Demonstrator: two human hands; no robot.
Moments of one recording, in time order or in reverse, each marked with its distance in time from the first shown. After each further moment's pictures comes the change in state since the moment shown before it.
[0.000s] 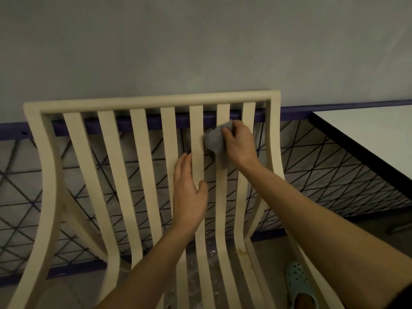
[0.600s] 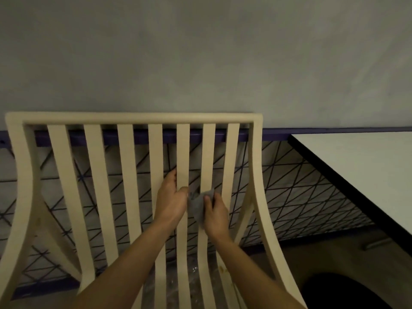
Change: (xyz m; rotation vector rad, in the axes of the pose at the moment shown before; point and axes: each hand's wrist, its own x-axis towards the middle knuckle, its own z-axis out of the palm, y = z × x) left_hand 0.030 0.013 0.001 -0.171 -0.091 -0.292; right_hand -0.095 0.075 0.034 0.023 0.012 0.297
